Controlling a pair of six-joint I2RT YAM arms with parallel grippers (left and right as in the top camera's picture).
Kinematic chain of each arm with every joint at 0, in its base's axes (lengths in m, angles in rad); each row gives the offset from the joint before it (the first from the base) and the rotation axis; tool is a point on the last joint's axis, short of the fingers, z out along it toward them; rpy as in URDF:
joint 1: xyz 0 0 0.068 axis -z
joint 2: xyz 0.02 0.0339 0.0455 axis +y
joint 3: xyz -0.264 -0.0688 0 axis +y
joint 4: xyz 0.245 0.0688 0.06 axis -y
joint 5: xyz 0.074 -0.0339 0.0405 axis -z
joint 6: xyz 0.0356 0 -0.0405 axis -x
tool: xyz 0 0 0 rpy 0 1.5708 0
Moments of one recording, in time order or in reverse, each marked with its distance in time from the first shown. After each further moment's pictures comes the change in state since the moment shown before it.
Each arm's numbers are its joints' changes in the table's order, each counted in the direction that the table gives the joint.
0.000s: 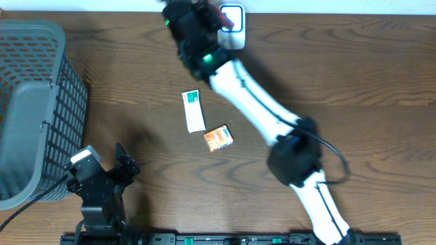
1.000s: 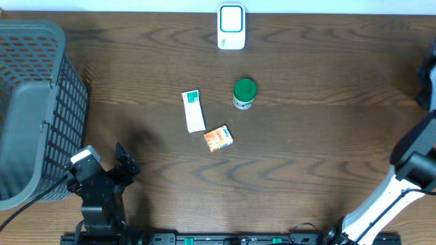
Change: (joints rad) left arm 0.000 0.000 0.000 0.001 0.000 0.000; right arm 1.211 -0.143 0.476 -0.725 -0.043 -0.729
